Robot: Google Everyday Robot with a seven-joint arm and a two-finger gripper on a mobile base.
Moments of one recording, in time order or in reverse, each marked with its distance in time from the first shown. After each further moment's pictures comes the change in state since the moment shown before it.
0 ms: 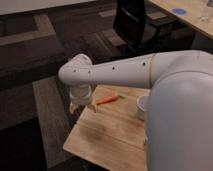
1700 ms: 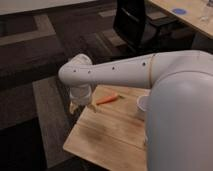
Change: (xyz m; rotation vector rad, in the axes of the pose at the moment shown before) arm 0.000 0.000 0.000 0.000 0.000 0.000
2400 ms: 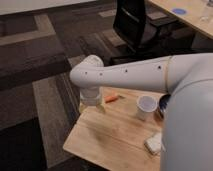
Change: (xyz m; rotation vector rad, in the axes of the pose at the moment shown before) arm 0.003 -0.075 -0.008 0.000 -0.053 0.094
